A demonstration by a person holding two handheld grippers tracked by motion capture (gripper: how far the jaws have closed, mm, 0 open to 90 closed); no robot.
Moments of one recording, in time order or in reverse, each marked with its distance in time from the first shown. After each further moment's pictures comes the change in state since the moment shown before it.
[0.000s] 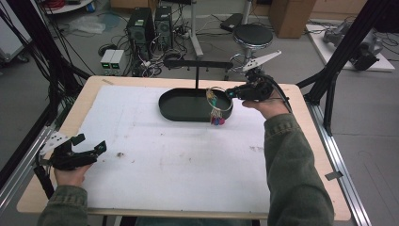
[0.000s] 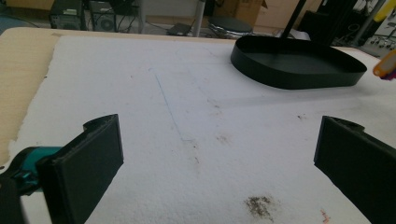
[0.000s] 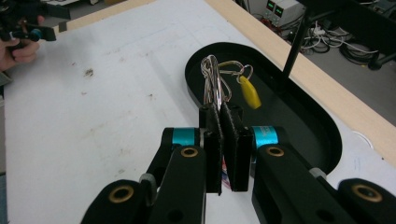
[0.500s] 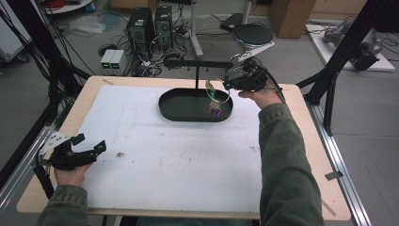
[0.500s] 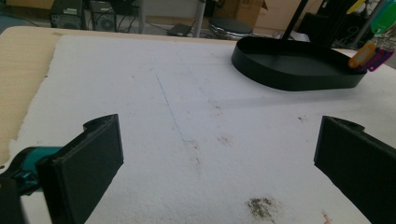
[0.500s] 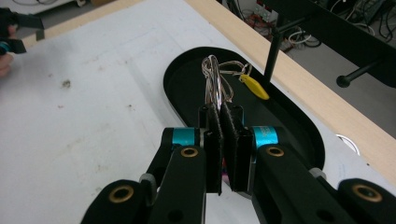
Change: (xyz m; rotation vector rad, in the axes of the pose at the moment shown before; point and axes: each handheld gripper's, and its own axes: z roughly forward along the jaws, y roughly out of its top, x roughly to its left) left arm 0.001 0.000 0.000 -0.003 -0.004 -0.008; right arm -0.028 0.016 0.019 0.026 -0.020 0.035
